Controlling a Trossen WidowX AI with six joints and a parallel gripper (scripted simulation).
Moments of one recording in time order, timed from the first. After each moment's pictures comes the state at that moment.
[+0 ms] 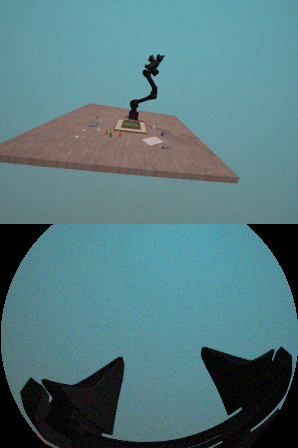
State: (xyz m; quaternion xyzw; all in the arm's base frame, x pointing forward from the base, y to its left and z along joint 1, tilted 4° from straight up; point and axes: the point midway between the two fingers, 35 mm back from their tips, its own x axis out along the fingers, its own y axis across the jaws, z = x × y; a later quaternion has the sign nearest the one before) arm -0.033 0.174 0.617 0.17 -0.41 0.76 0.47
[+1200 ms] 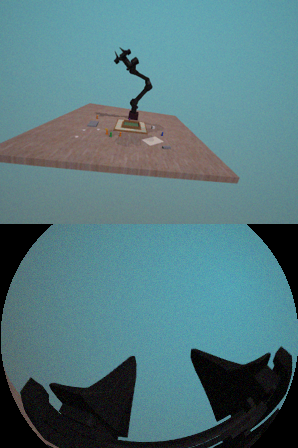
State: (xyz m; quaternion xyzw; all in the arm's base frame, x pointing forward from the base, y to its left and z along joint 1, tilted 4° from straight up) arm 0.051 -0.222 0.598 0.59 -0.23 0.70 -0.34
